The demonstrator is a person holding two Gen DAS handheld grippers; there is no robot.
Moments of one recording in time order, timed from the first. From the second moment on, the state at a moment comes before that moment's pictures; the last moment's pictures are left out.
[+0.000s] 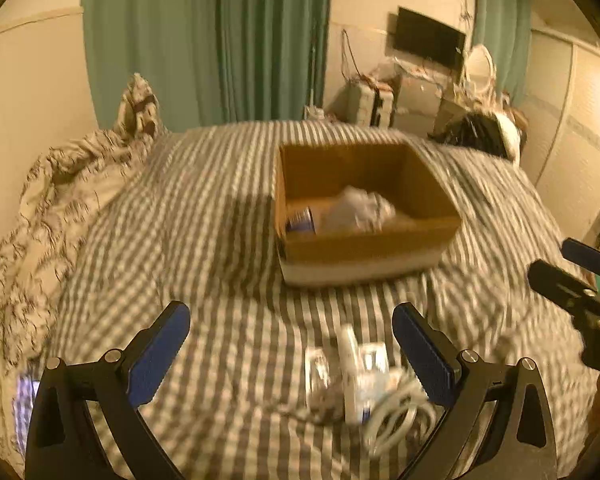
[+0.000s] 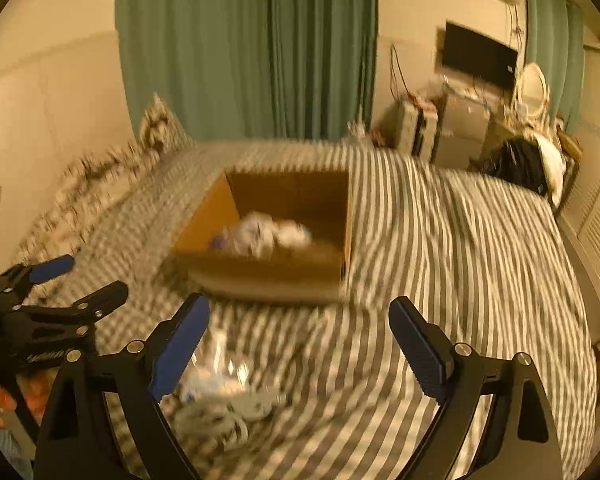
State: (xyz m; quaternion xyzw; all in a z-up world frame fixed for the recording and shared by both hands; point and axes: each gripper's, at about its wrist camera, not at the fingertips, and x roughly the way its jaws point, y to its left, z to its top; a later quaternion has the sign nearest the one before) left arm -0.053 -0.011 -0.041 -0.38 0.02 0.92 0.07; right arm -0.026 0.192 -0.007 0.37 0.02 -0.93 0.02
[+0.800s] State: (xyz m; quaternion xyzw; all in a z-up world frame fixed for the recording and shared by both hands) left arm -0.041 -0.047 -0.131 -0.46 0.05 0.89 0.04; right arm -0.017 0.105 -0.140 0.54 0.13 -0.82 0.16
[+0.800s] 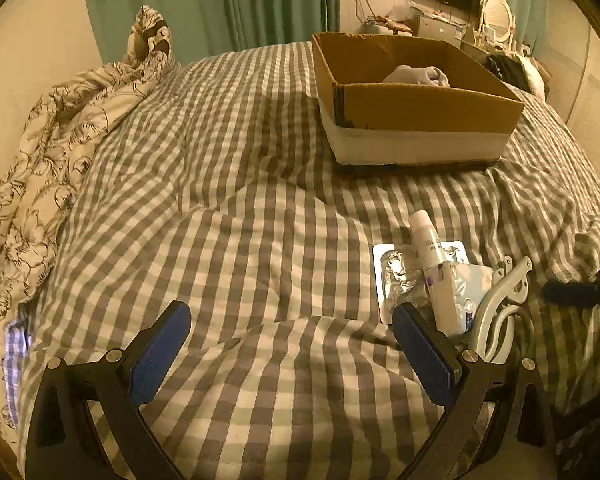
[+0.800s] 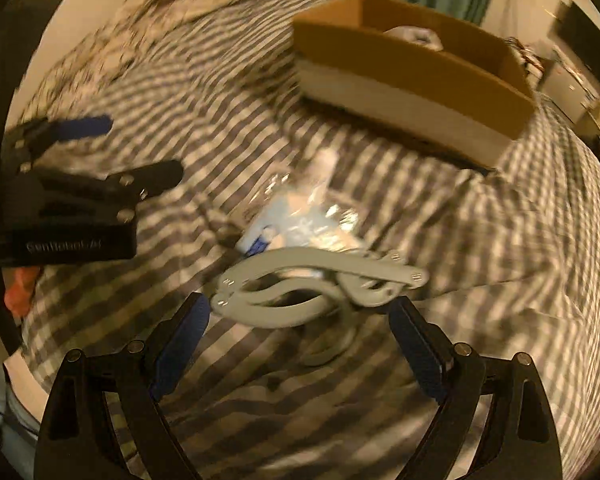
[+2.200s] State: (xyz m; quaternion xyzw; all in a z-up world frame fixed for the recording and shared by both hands) left arm -0.042 -0.041 -0.139 -0.47 0.04 0.88 0.05; right arm -0.054 0.105 -0.137 0.51 0.17 -0.84 0.10
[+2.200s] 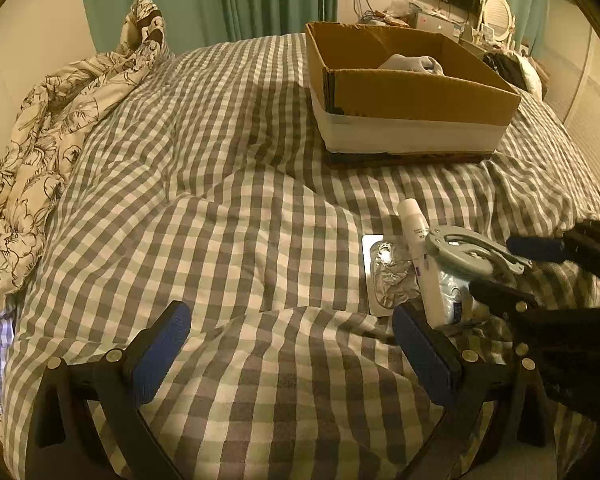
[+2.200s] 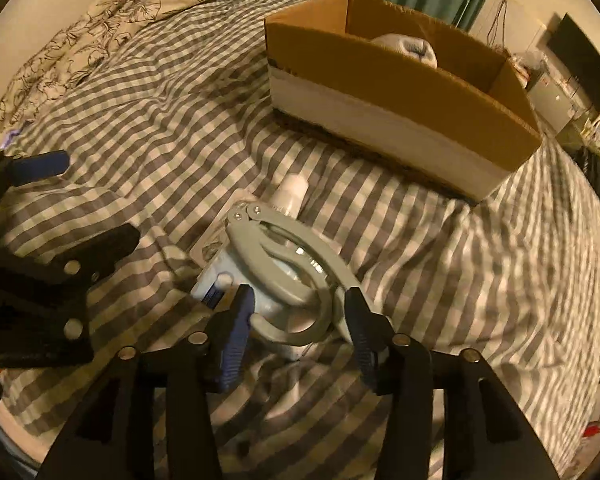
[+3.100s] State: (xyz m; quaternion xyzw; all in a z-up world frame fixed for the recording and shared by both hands) left arm -0.058 0.022 -0.145 -0.49 0.04 0.86 0.11; right arm -0.091 0.182 -0.097 0.49 0.04 -0.87 0.07
